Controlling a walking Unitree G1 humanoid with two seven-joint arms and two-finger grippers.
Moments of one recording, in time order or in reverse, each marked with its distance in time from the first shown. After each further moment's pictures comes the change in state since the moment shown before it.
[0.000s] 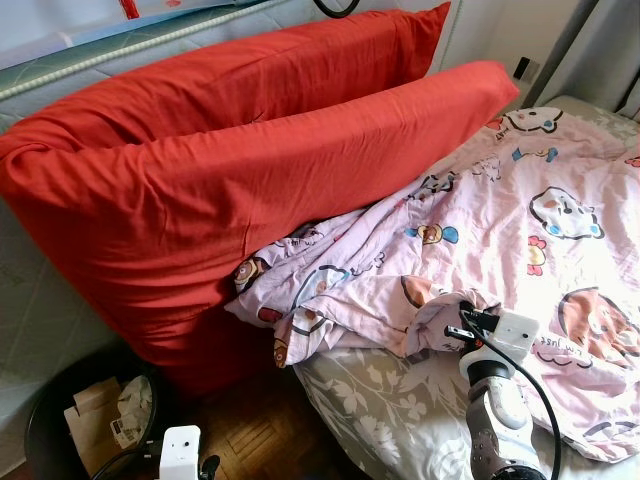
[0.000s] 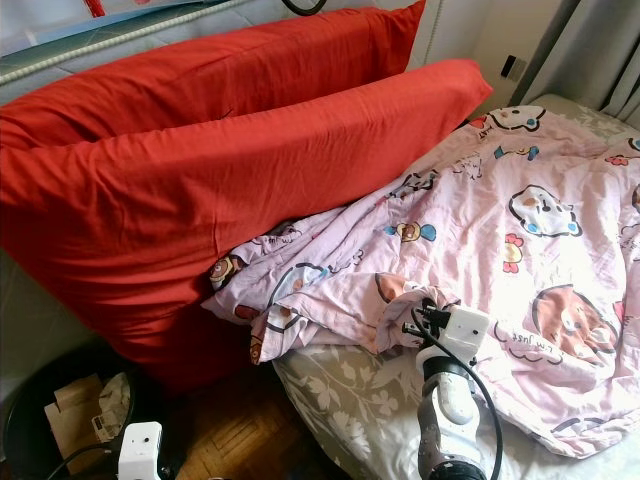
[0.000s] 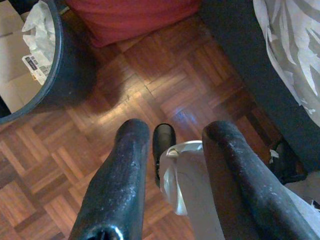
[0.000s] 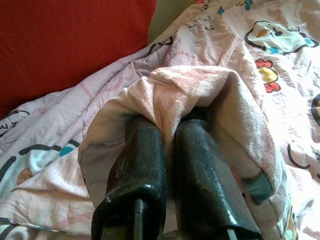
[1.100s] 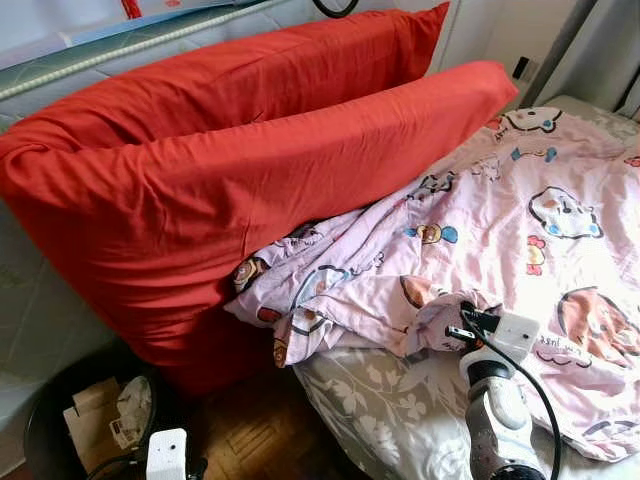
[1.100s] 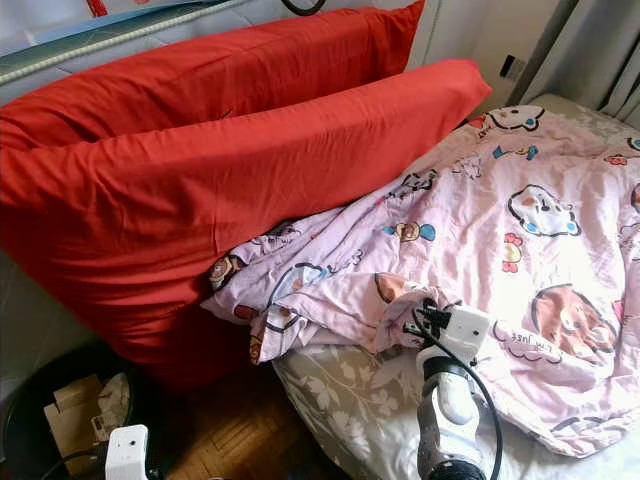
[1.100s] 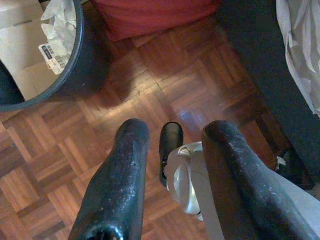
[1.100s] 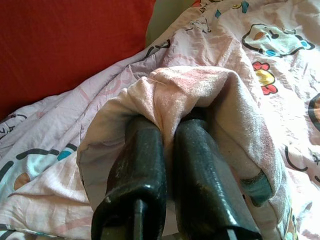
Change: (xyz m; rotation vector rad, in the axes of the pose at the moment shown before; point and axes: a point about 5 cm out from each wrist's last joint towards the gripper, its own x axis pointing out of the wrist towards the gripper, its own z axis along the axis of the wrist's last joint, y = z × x) left arm -0.002 0.014 -0.002 -0.055 0.007 0.059; right arm 0.002 0.001 0.003 0.001 -0.013 -0.005
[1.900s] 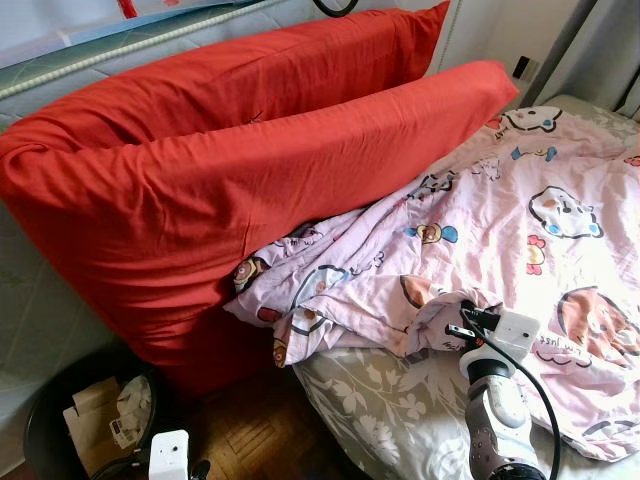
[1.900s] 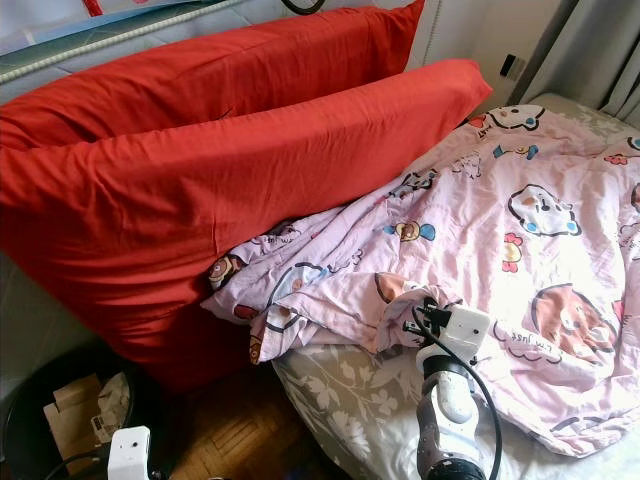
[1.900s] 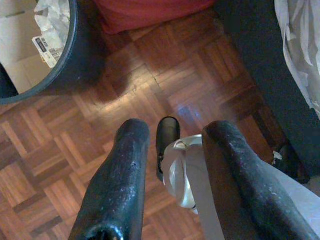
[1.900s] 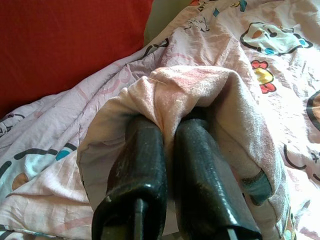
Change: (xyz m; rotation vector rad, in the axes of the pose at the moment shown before) left arm 0.000 -0.003 -0.003 -0.006 0.020 -0.009; right arm 0.001 0.001 0.000 0.002 -0.001 -0.007
